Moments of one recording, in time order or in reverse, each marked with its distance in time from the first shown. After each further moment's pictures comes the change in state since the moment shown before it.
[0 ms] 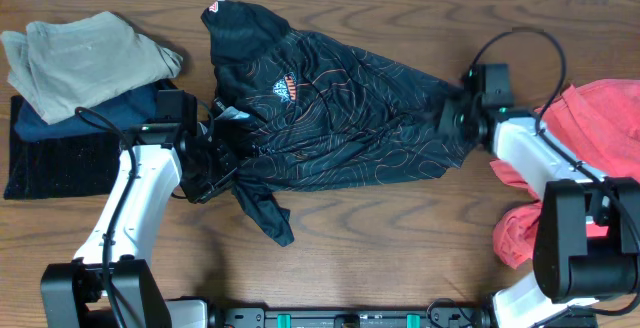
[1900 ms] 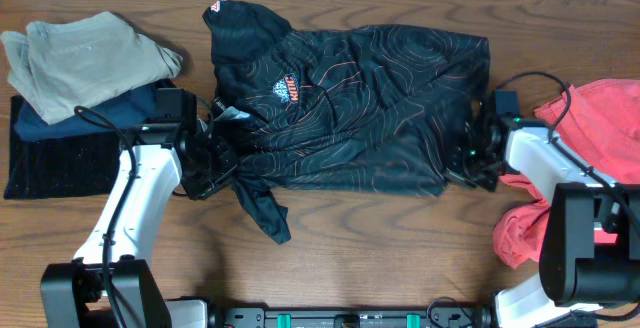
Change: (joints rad) left arm 0.000 0.000 0.000 0.033 0.000 0.000; right arm -0.073 -0.022 -0.120 -0.475 -0.174 0.080
